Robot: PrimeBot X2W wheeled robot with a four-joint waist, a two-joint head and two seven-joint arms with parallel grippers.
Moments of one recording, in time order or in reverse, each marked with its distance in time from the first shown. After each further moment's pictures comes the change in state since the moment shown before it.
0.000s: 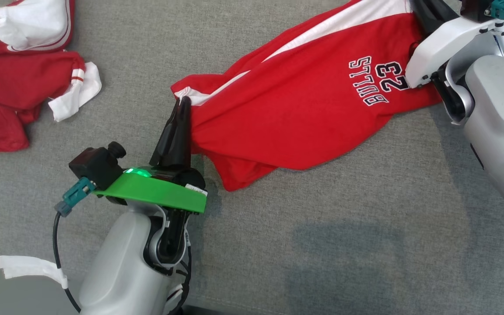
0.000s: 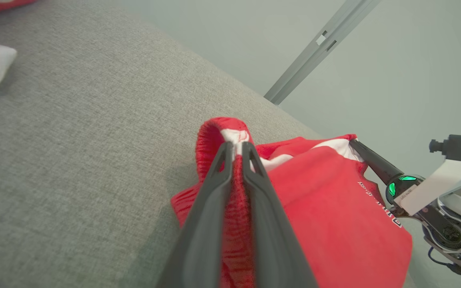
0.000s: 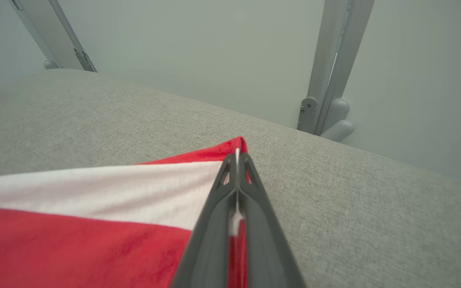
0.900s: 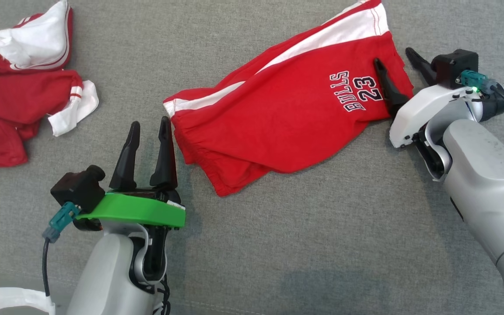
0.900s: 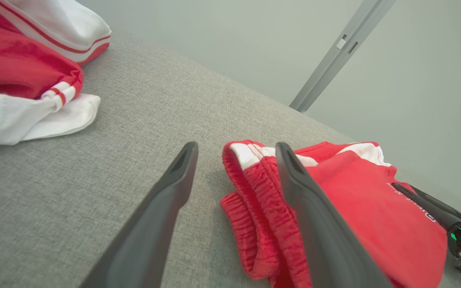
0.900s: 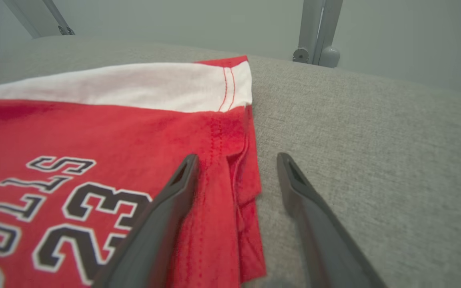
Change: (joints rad) left arm 0.084 -0.001 0.118 -0.014 0.184 0.063 0.000; right arm 0.194 0.046 -0.067 0.007 -0.024 0.000 0.000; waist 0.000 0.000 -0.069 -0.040
